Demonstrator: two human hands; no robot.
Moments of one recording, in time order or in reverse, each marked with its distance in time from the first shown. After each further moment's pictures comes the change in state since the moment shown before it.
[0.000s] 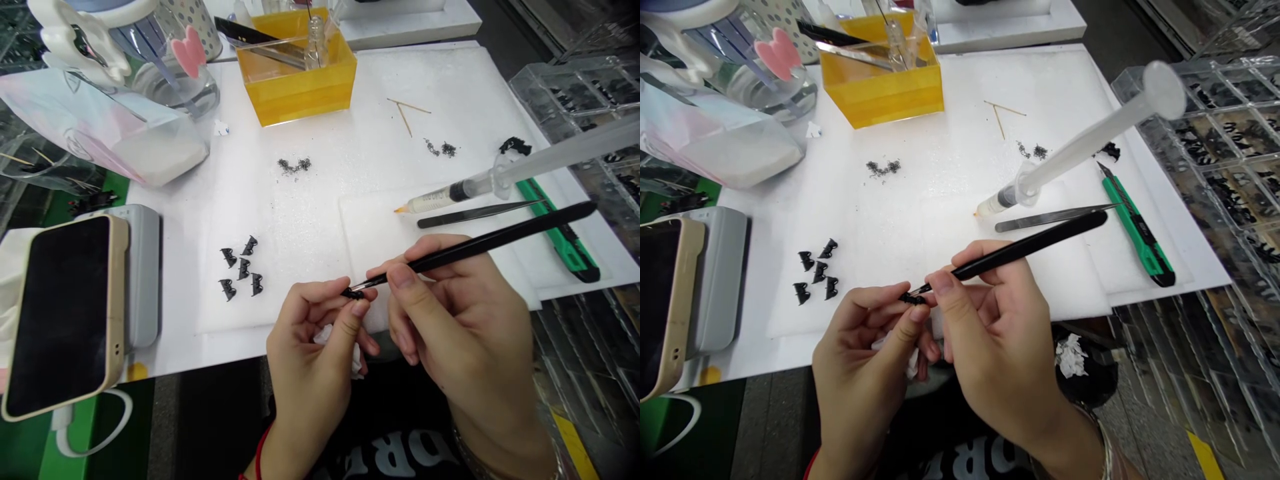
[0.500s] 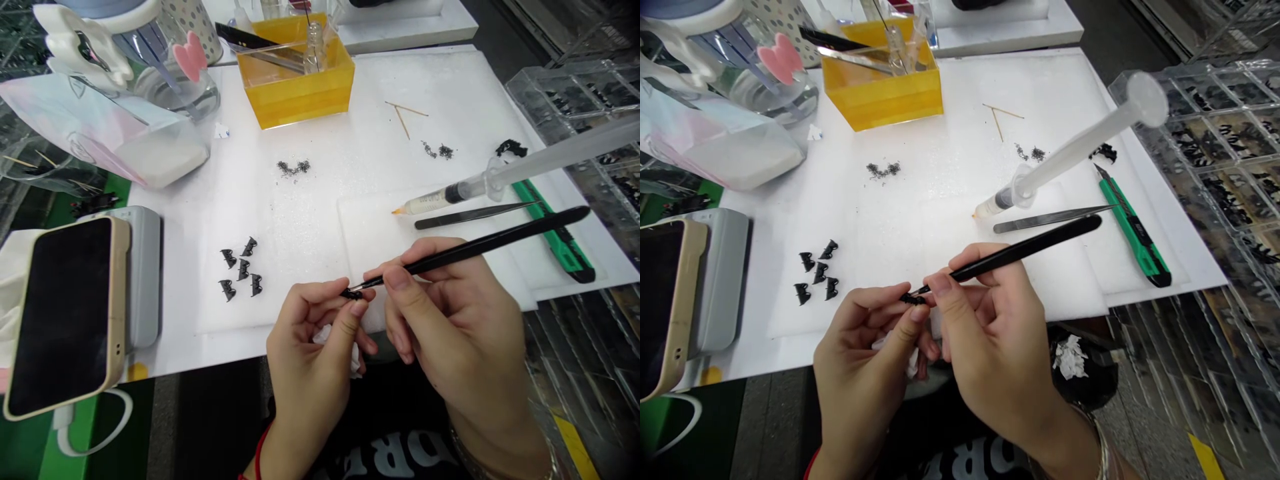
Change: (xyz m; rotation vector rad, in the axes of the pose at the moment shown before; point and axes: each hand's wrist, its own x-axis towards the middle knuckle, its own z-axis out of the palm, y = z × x) left_hand 0.004 -0.006 -0.005 -0.017 -0.084 0.060; right_hand -0.001 0.002 -0.001 0.038 -0.030 -0.035
